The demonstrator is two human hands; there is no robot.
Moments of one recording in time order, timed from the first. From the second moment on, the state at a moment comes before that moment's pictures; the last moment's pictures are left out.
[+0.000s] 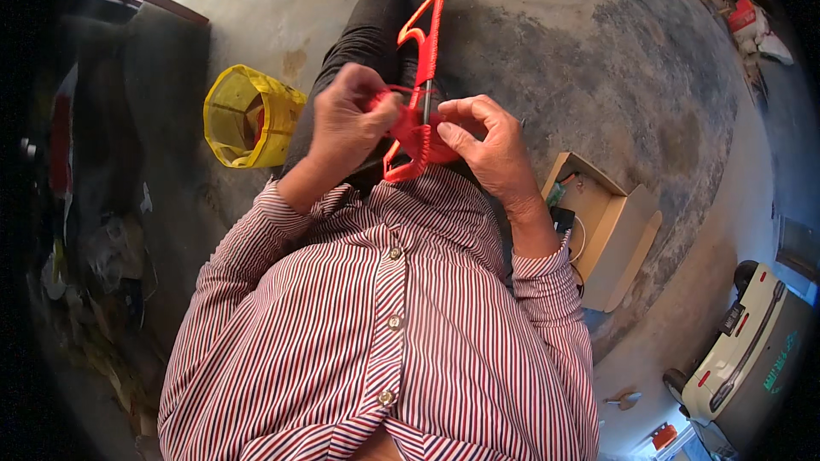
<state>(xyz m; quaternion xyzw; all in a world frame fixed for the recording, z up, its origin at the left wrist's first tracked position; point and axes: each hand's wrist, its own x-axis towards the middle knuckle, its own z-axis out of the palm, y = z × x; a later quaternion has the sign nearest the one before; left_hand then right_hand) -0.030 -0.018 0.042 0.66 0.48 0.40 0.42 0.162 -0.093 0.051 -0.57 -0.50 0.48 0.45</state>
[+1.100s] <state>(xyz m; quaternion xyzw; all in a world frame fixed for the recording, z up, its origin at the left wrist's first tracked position) -0.009 -0.016 0.025 0.24 0.47 0.10 0.84 0.348 -0.275 0.185 -0.45 -0.32 0.28 0.78</state>
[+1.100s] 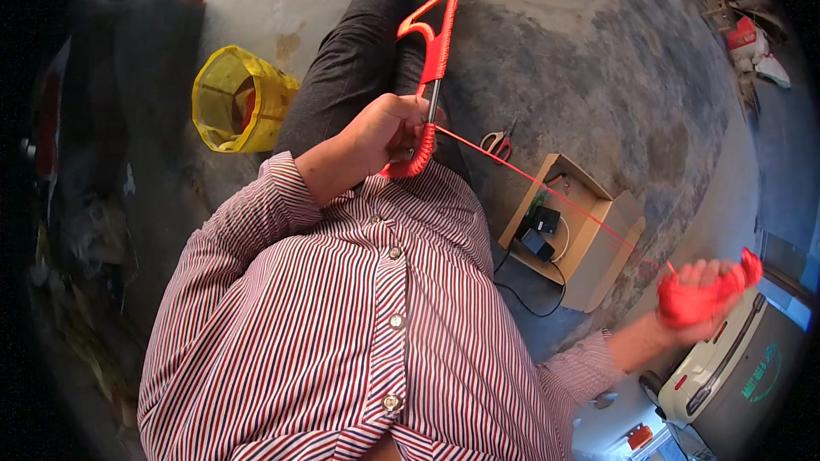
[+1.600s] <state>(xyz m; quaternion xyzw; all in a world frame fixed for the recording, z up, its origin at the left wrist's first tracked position) -0.011 -0.047 0.099 0.78 0.17 0.25 0.55 0.146 -0.112 0.072 -0.33 -0.44 0.57 0.61</state>
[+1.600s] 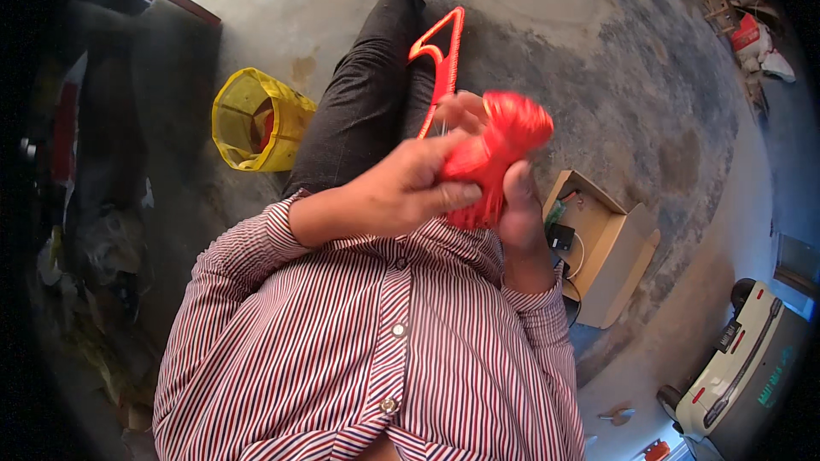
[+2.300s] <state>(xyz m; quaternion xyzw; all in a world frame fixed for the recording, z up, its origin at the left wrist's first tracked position) -0.045 -0.012 0.051 0.95 0.29 -0.05 0.10 0.183 -0.082 0.023 -0.55 -0.41 0.67 0.27</state>
